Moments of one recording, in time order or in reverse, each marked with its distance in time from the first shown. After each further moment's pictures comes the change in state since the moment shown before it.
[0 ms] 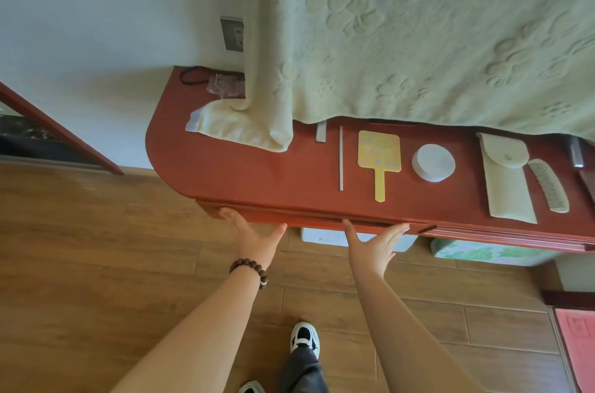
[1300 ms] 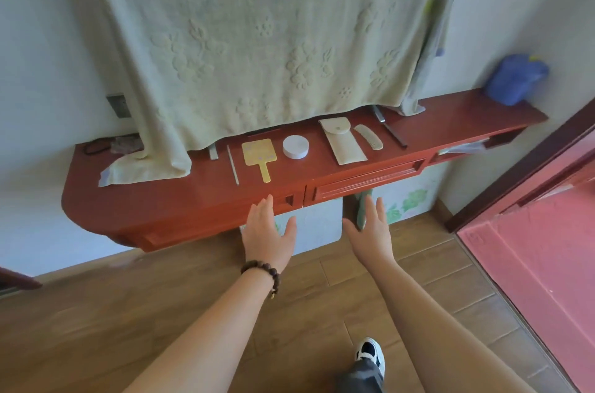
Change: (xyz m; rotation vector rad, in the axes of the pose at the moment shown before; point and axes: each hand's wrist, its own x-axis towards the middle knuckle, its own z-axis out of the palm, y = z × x) left_hand -0.213 0.060 0.051 0.465 -0.189 0.758; right_hand -0.110 0.050 -0.224 -0.153 0.178 -0.171
